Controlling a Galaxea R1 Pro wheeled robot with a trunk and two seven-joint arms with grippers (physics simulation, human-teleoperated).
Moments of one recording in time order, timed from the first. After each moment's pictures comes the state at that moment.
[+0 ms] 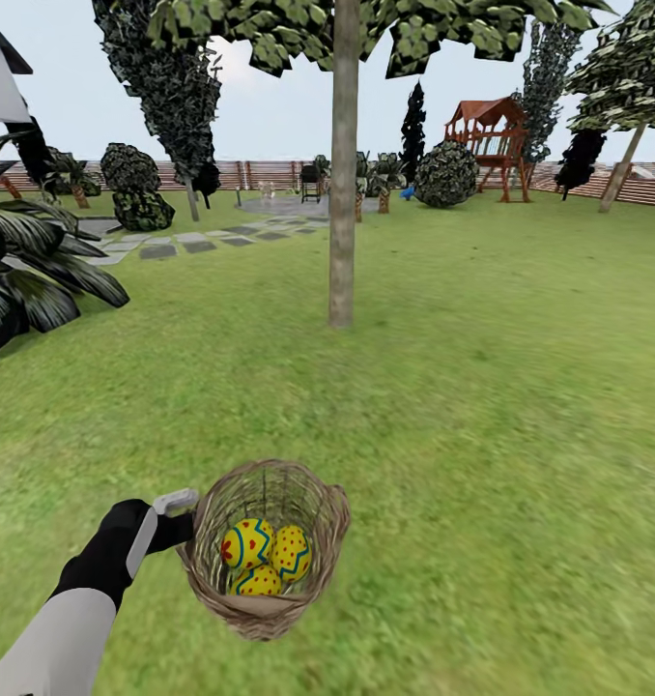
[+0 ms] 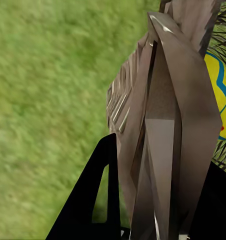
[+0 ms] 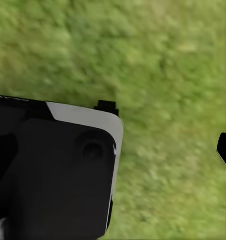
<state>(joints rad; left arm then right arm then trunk) -0.67 0.08 0.27 -0.73 0.04 0.81 -0.01 -0.36 -0.07 -0.06 0.02 0.19 -0.06 0.08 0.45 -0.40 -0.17</state>
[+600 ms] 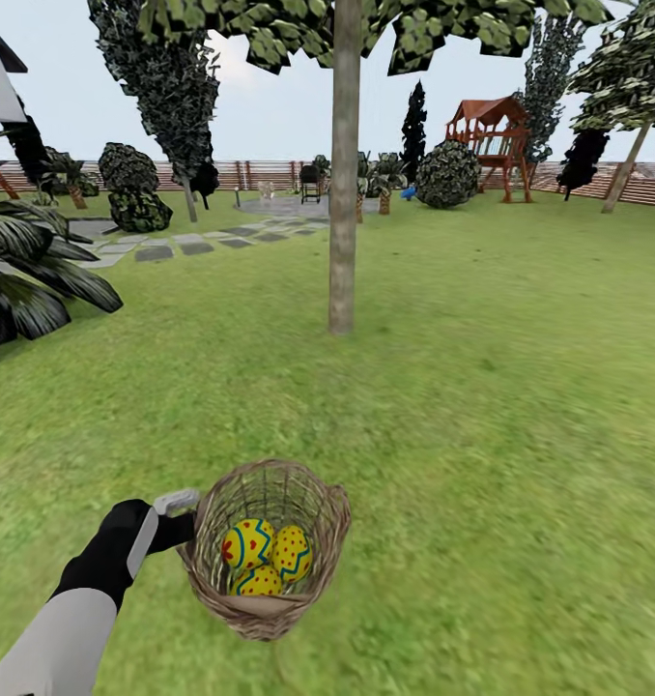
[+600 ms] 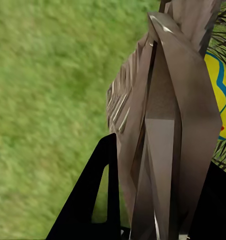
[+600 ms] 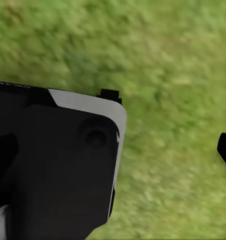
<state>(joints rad) -0.67 0.08 0.27 -0.73 0.04 0.81 -0.01 -0.34 -0.07 -0.06 0.03 0.20 -0.06 0.08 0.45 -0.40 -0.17</state>
